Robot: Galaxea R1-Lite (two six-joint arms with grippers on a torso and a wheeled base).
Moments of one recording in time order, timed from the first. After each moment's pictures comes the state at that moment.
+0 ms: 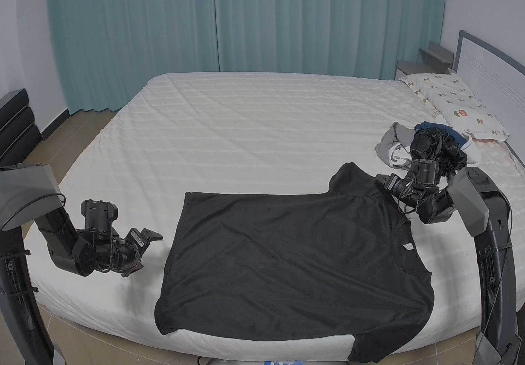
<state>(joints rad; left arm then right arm) 0.01 2.19 -0.64 -0.77 -0.23 -0.89 -0.05 2.73 -1.68 -0.72 0.16 0.54</state>
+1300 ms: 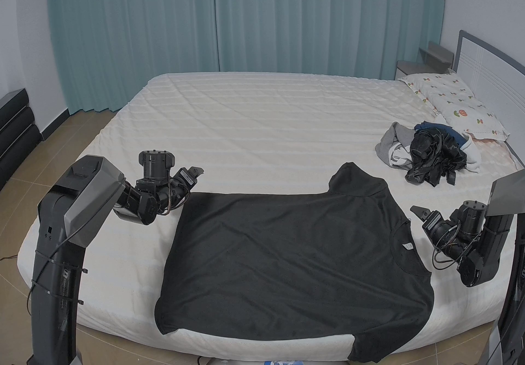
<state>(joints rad) -0.15 2.59 -1.58 -0.59 -0.03 -0.82 -0.09 2.32 -0.43 -1.55 0.15 0.80</state>
